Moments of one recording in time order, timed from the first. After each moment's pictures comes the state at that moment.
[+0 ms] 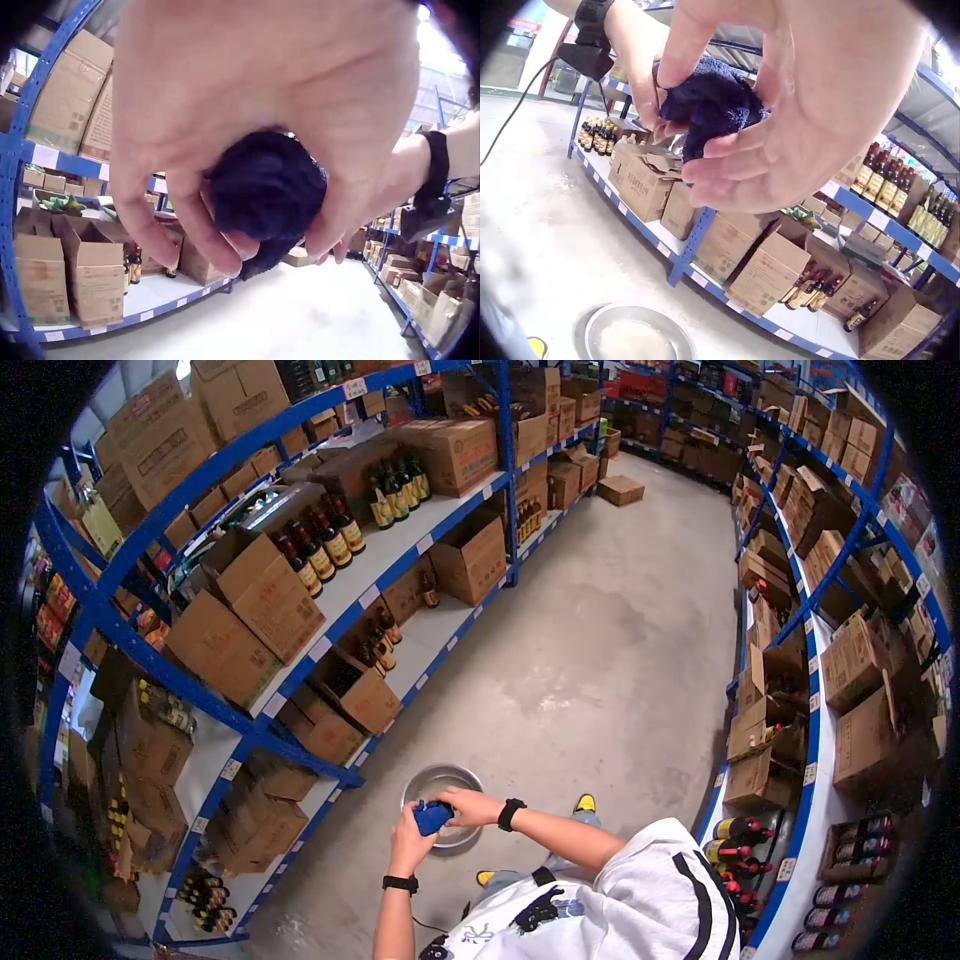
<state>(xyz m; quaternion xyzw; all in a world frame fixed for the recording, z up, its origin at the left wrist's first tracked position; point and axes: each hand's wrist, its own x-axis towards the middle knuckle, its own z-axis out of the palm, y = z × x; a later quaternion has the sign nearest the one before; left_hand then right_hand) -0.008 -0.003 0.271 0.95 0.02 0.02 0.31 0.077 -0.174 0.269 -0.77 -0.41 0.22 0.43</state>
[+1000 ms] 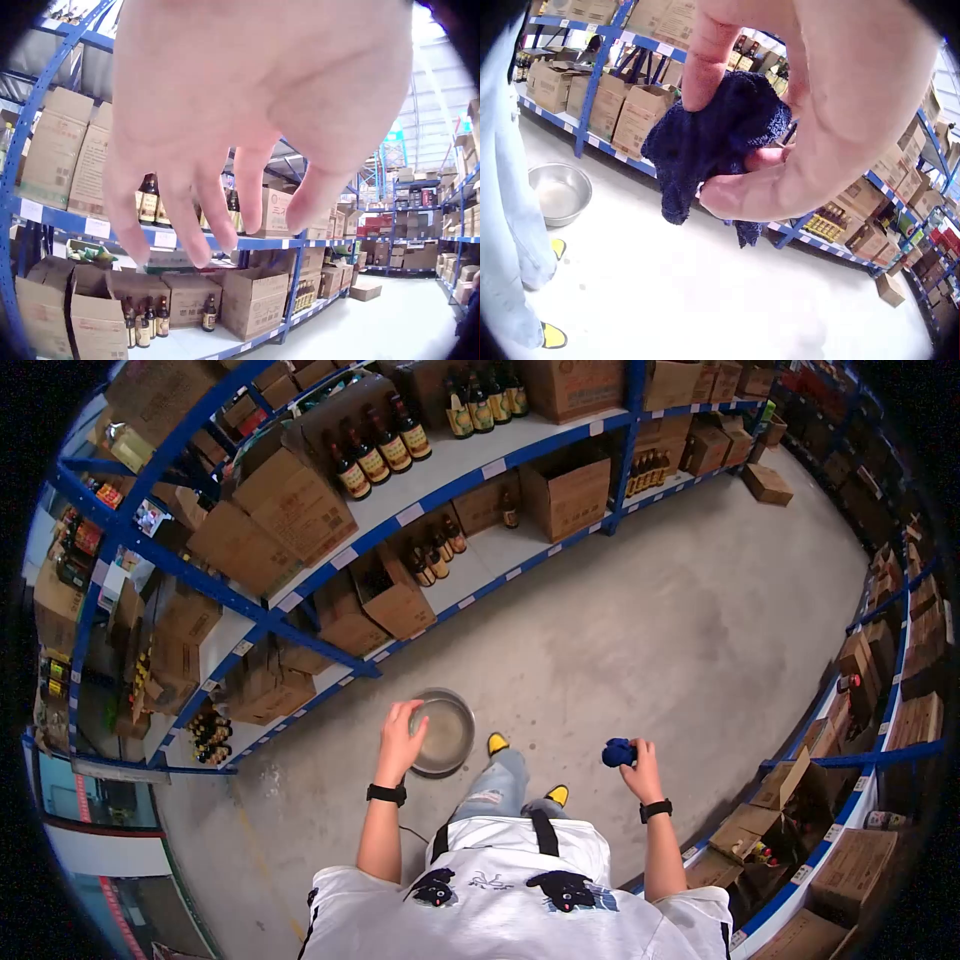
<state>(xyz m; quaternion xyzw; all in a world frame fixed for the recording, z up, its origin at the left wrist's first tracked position) 0.135 -0.141 0.319 0.94 0.16 0.13 0.29 0.222 -0.556 0.223 -0.90 -0.08 0.13 0.42</state>
